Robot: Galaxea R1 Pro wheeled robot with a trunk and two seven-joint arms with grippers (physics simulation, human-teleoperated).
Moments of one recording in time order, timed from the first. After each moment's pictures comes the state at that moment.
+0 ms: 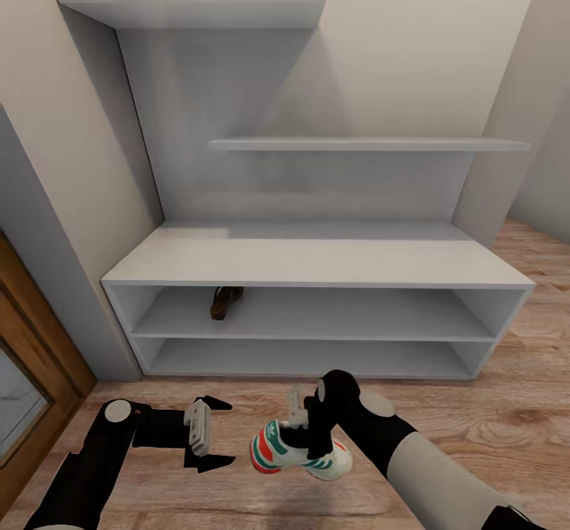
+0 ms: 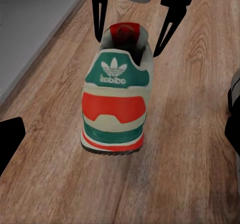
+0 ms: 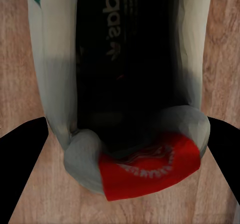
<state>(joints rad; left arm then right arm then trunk) -0.40 0.05 0.16 -1.18 -0.54 -0.03 -1.45 -0.72 0.06 0.66 -0.78 0.90 0.35 1.08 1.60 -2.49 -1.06</state>
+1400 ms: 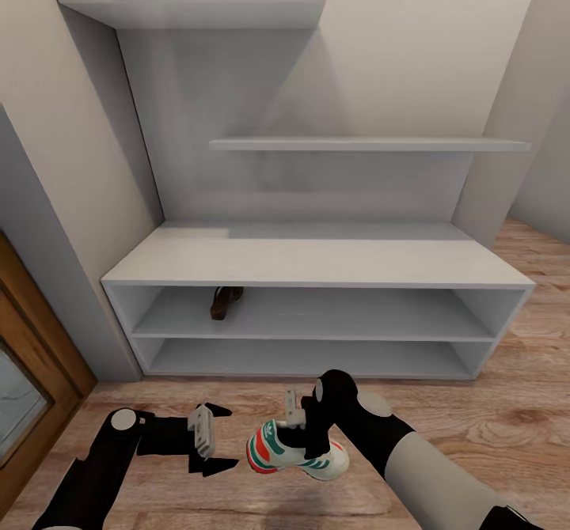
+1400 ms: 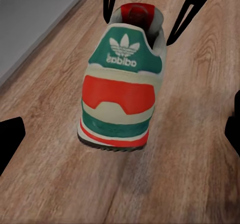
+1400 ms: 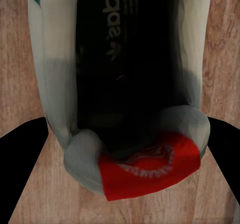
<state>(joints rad) -0.40 0.05 0.16 -1.08 -0.53 -0.03 -1.36 -0.72 0.07 0.66 -0.78 0.90 0.35 1.08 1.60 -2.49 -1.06</state>
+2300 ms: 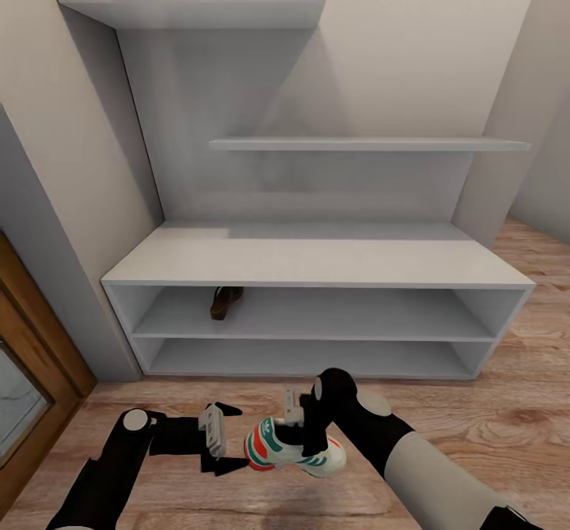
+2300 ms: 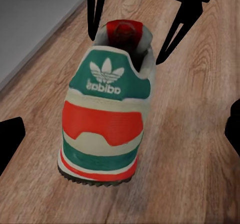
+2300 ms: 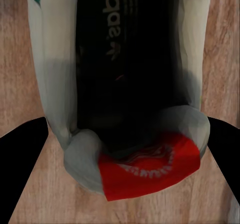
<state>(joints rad) -0.40 0.01 0.14 -1.08 -0.53 -0.03 -1.34 -0.72 0.07 0.66 -0.80 0.90 0.35 1.08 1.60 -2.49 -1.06</state>
